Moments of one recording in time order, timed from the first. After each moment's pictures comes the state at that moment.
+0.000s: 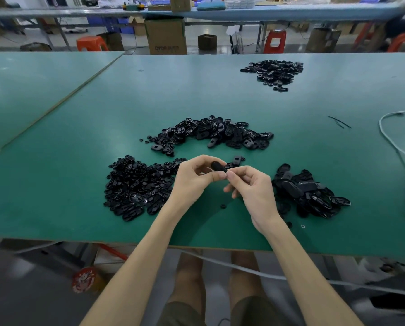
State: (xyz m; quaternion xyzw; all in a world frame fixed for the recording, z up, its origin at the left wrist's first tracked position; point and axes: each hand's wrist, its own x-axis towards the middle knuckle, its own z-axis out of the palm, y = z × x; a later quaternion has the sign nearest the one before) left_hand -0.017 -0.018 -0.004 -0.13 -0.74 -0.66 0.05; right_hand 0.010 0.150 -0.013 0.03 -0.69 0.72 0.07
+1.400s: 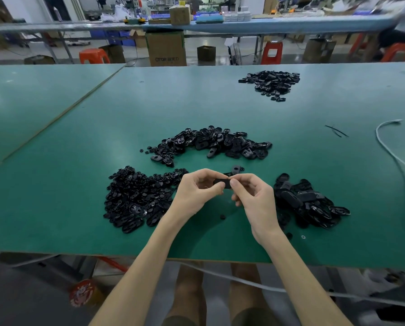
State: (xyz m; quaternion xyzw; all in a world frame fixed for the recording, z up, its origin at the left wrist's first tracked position) left_hand -0.011 -0.015 0.002 -0.13 -0.74 -0.66 0.02; right_hand 0.012 0.150 -0.014 0.00 -0.68 0.73 0.10
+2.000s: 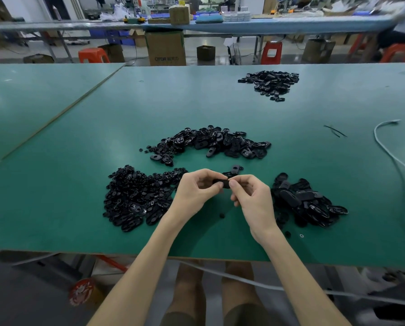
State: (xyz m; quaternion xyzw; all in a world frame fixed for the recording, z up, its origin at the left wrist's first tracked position) left_hand -0.015 -0.014 -0.004 -0.13 -0.77 -0.63 0.03; right_hand 0.010 0.149 -0.014 -0.02 -0.72 0.69 0.10
